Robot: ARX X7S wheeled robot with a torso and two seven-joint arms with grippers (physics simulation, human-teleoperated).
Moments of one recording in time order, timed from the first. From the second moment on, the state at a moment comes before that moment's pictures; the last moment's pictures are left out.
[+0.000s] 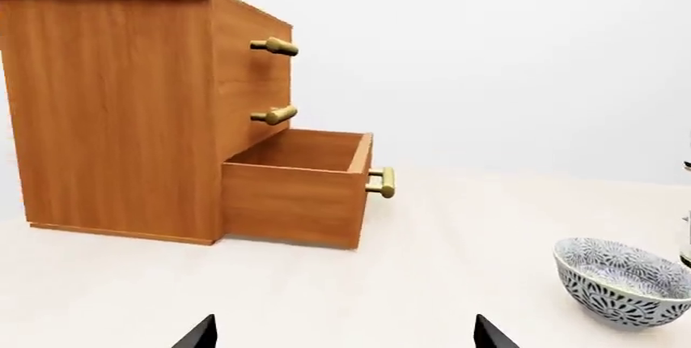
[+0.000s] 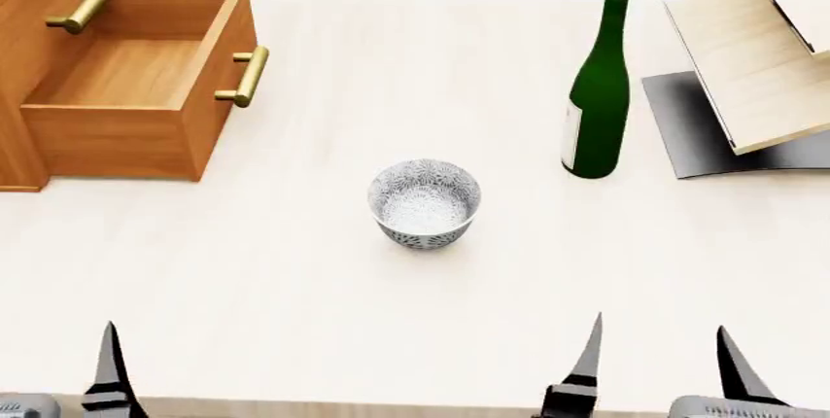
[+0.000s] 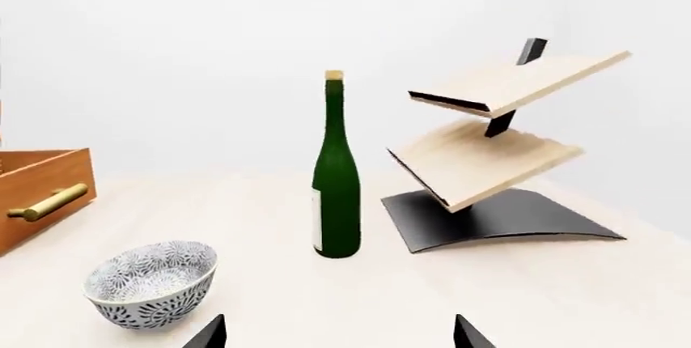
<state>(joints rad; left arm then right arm) -0.04 -0.14 -0.01 0.16 -0.18 -0.06 -0.13 0.08 0.21 0.04 -0.20 0.21 0.15 0.10</state>
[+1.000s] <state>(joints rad) 0.10 -0.30 -0.54 0.59 -0.74 0.02 0.03 -0.18 0.38 0.80 -0.67 0.86 0.19 -0.16</state>
